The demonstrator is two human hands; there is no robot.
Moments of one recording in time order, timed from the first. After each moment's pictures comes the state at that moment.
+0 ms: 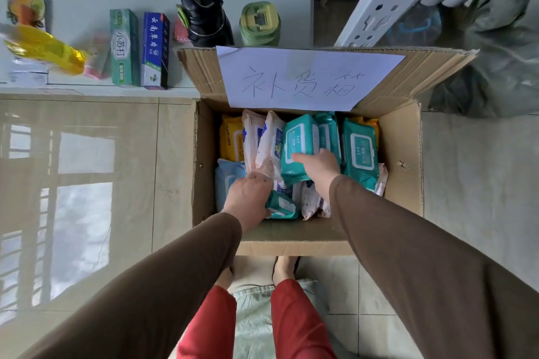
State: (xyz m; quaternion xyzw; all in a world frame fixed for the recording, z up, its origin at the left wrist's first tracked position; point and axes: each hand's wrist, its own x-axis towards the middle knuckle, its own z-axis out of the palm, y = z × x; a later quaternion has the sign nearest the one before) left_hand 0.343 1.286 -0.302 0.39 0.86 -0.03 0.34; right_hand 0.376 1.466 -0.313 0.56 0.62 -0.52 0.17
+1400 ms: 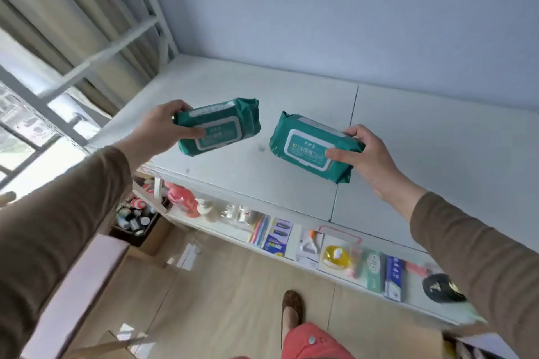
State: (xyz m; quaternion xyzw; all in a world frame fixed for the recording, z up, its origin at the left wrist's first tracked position) left_hand -0.302 0.647 0.293 0.01 0.95 0.32 0.05; right_hand -0.194 1.024 0.229 0.10 0.78 -0.61 -0.01
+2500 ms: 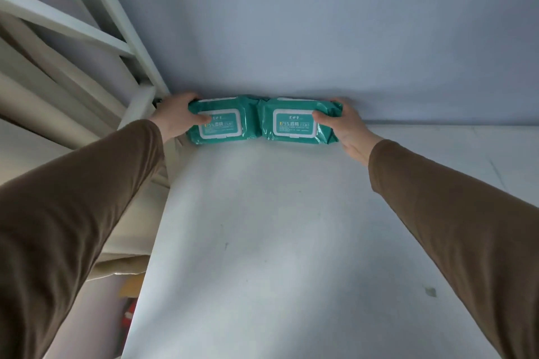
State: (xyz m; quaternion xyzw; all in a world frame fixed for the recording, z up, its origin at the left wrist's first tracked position) left_hand -0.822 0.556 0.217 0.20 0.94 0.24 0.12; right_hand -0.646 0.867 0.177 0.28 0.66 -0.69 -0.08
